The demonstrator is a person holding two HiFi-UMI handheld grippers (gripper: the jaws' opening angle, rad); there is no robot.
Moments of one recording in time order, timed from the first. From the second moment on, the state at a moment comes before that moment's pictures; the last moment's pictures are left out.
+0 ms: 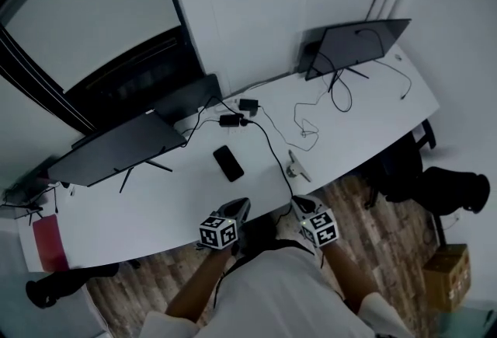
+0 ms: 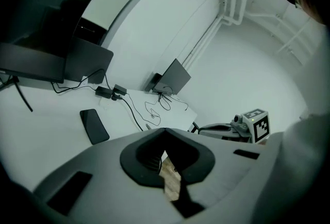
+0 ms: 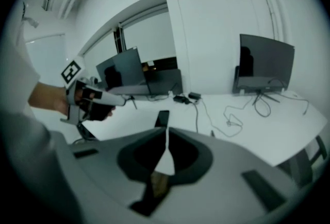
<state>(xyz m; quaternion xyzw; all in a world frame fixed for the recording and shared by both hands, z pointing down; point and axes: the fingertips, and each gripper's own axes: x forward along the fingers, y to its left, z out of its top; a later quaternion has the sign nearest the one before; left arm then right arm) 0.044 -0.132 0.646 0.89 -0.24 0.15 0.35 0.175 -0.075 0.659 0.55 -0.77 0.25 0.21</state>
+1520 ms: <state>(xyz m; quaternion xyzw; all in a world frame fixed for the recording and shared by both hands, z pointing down) 0.026 0.018 0.586 0.93 -0.21 0.15 0.24 0.213 0.105 0.590 0.64 -0.72 0.19 0.18</state>
